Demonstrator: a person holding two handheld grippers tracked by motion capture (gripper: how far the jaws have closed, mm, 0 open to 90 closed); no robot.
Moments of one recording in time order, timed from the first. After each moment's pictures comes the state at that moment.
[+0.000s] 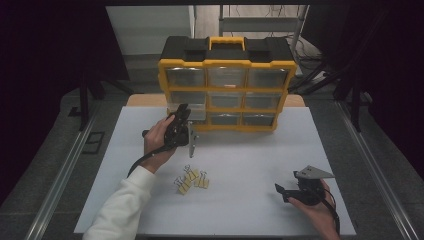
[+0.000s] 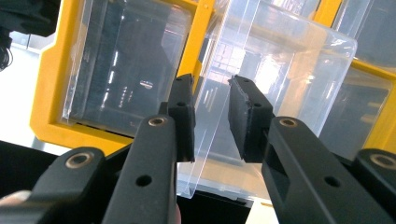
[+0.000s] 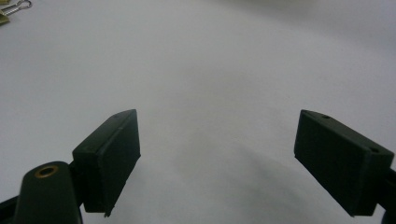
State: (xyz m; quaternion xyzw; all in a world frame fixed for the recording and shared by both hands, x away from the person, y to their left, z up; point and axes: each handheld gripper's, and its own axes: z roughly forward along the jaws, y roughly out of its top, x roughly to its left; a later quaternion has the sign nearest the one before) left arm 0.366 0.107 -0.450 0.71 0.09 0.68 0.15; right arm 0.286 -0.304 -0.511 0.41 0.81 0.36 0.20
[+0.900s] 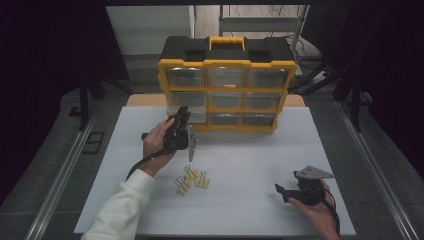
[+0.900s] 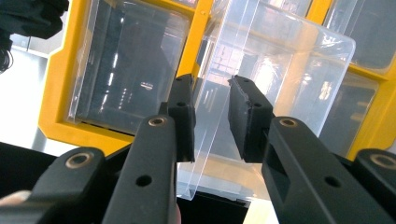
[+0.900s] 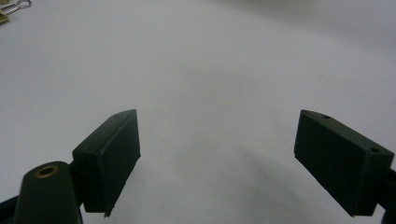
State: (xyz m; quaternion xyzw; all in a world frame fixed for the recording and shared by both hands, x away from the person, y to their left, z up) left arm 0.355 0.107 -0.451 0.71 0.09 0.68 0.15; right arm 0.286 -0.304 -0.511 0.41 0.81 0.36 0.20
